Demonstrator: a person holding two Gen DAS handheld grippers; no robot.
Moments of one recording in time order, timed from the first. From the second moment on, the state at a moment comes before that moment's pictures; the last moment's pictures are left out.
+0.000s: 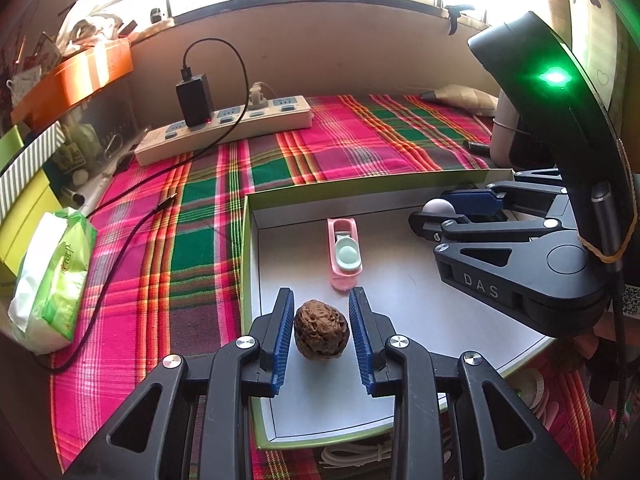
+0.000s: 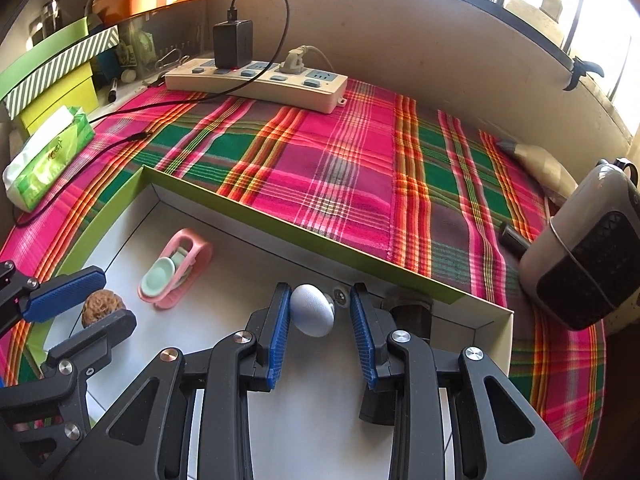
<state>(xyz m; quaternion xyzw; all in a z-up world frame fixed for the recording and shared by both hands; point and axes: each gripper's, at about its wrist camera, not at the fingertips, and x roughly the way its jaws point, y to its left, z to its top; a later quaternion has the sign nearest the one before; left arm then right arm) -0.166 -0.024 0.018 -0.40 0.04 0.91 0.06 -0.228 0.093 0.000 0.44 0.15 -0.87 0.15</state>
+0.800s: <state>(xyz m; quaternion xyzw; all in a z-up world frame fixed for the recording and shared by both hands) -0.161 -0.022 0.022 -0.40 0.04 0.92 0.05 -0.221 0.092 0.007 0.43 0.16 -0.88 0.15</state>
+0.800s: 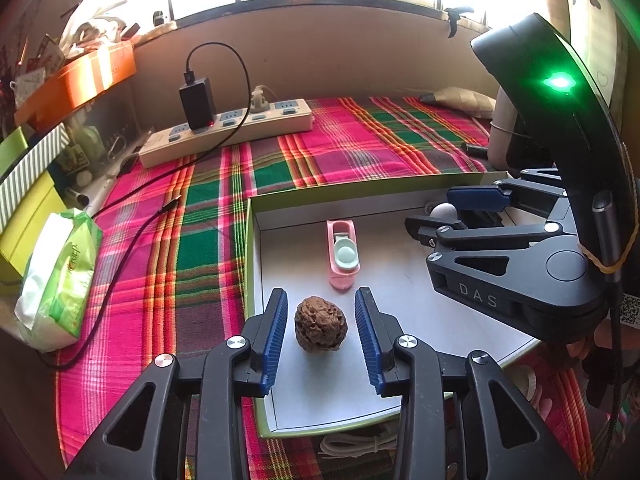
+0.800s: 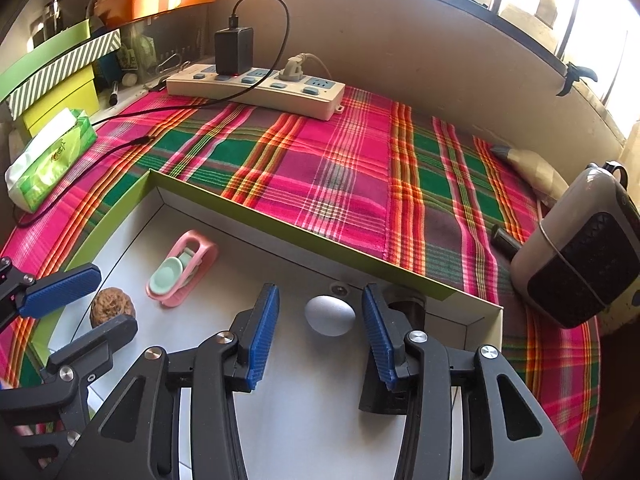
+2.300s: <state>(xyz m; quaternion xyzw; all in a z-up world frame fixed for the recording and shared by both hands) -0.076 -0.034 0.051 -0.37 0.00 0.93 0.07 -0.106 0.129 0.046 0.36 0.08 -0.92 0.13</state>
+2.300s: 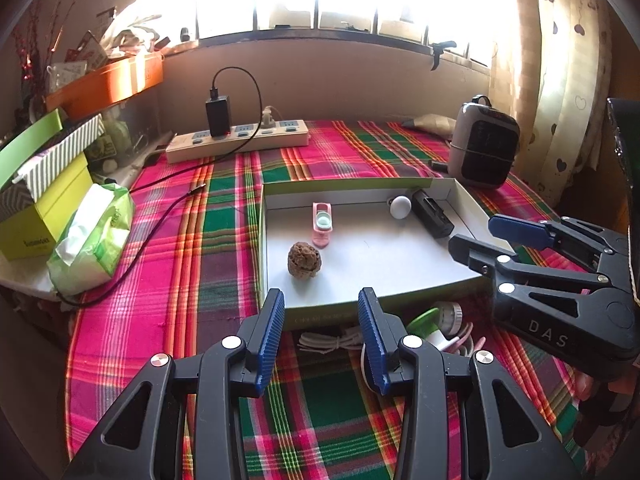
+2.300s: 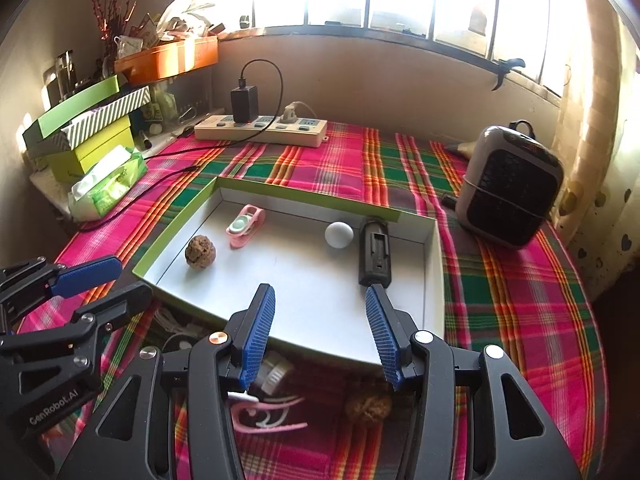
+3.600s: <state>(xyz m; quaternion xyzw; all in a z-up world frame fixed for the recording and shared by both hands) -0.074 -0.018 0.007 -0.43 -0.03 0.90 0.11 -0.065 0.204 0.007 0.41 0.00 -0.91 0.09</state>
